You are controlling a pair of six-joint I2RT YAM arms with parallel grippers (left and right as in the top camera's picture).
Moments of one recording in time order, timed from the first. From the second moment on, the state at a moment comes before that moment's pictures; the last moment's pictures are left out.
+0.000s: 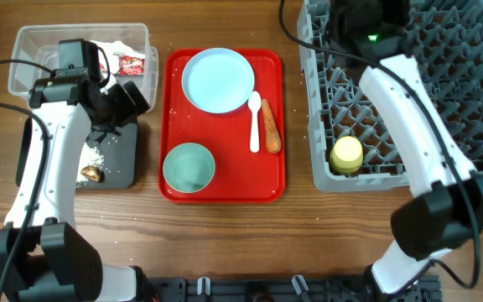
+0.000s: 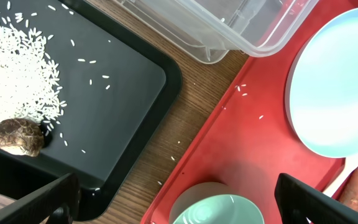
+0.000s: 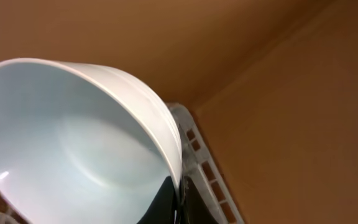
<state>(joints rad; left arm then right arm) 0.09 1.61 1.36 -1.02 0.05 -0.51 0.29 1.86 1.79 -0.48 0.99 -0.26</state>
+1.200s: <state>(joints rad) 0.09 1.61 1.36 -1.02 0.05 -0.51 0.39 2.16 1.79 -0.73 1.01 -0.22</state>
